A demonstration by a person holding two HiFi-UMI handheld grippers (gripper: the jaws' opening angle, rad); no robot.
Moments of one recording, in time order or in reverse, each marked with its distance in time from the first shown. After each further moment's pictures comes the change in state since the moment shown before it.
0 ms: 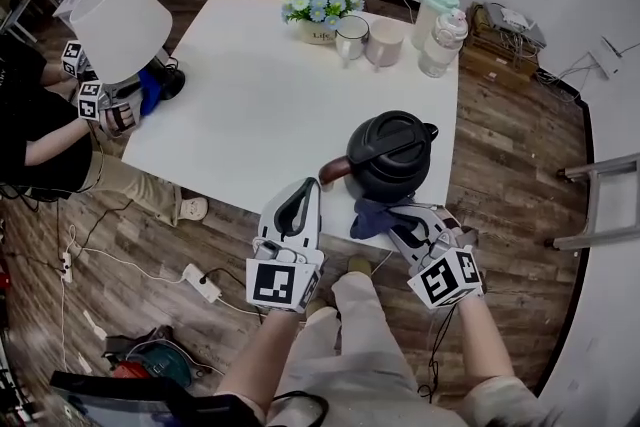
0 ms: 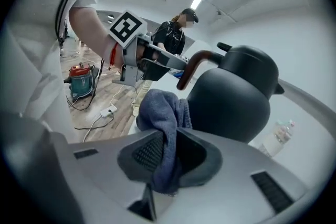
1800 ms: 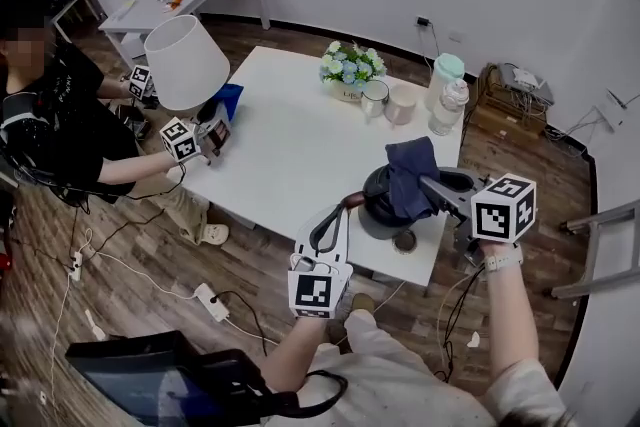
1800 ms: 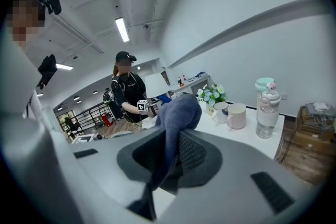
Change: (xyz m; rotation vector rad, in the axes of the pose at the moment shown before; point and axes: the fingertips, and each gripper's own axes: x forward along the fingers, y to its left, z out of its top) left arm -0.002 -0.018 0.036 0.131 -0.025 0.074; right arm -0.062 -0.168 0.086 0.855 -0.181 0.120
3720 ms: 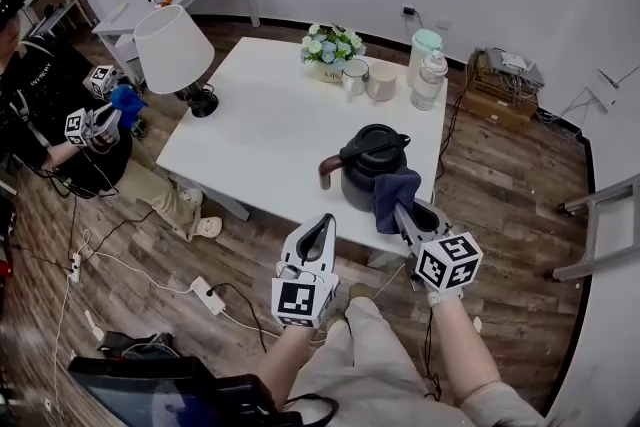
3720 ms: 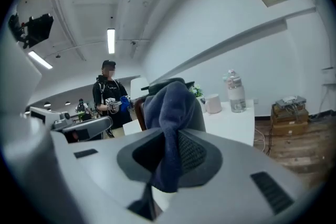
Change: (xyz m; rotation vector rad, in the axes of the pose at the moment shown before) left arm -0.064 -0.052 -0.019 -0.039 0.054 -0.045; right arm -0.021 0.013 -0.133 0.044 -0.263 -0.277
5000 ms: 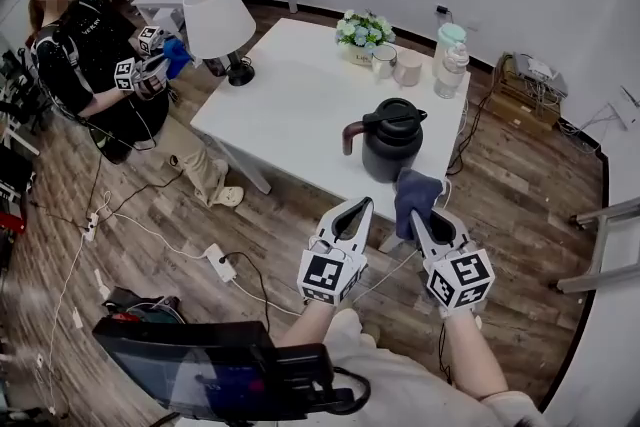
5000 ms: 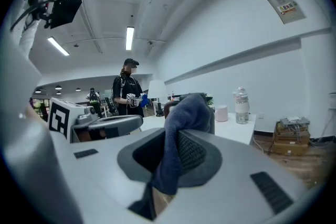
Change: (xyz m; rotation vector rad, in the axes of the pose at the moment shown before) left arm -0.023 -0.065 0.012 -0.048 -0.030 -0.073; right arm -0.085 0.059 0.004 -0.168 -0.024 0.070
